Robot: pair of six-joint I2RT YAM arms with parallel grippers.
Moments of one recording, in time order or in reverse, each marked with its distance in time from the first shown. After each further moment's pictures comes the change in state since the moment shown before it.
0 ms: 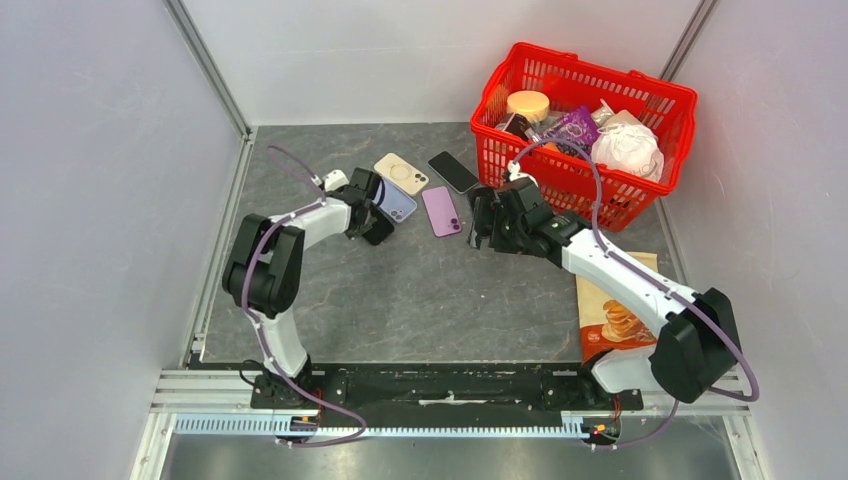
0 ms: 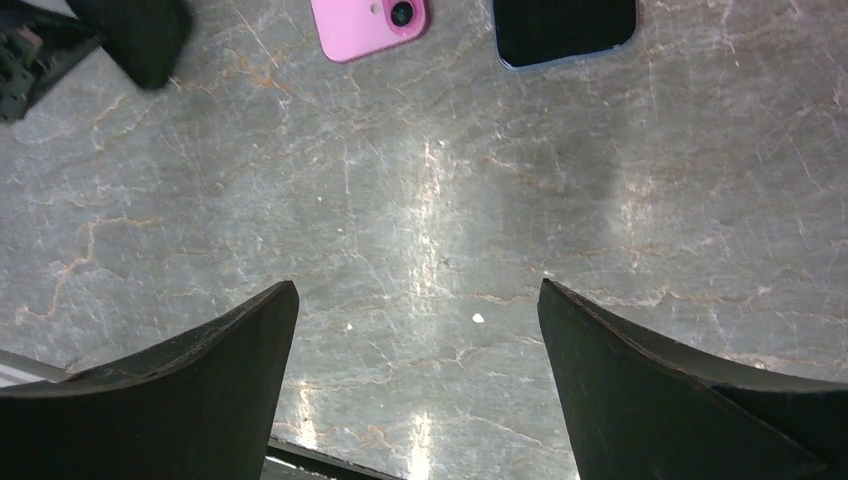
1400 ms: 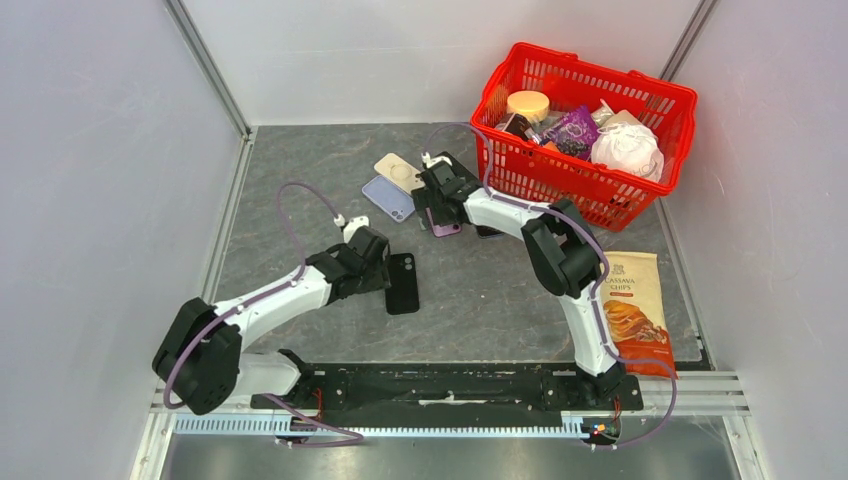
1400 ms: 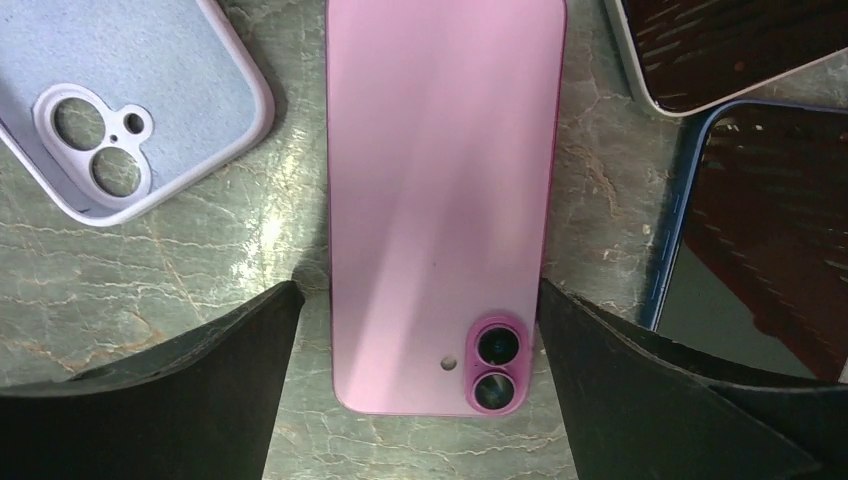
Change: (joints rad) left arm -0.299 -0.581 -0.489 -0.011 0.203 0.162; right arm 0.066 0.842 0.577 0.181 0.139 -0.340
